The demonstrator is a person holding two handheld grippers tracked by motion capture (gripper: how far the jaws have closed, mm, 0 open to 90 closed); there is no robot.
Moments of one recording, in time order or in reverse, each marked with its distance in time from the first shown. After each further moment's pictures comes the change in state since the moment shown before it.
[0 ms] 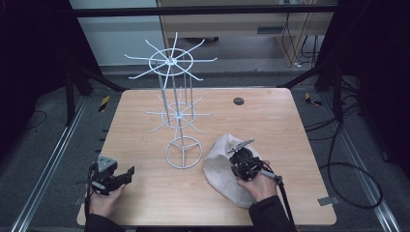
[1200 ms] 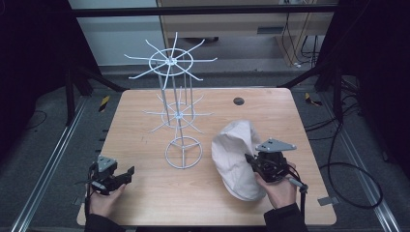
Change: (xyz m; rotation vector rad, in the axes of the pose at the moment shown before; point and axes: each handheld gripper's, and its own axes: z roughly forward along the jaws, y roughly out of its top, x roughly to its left) left arm 0.000 0.000 0.000 0.001 0.005 -0.003; right arm -0.026 -0.031 -0.064 -0.405 -0.017 0.066
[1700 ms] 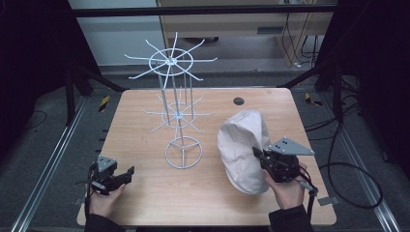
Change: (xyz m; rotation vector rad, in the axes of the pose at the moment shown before) left arm 0.000 0.000 0.000 0.000 0.002 0.001; right arm -0.008 0.002 -0.026 -0.168 -0.042 0.003
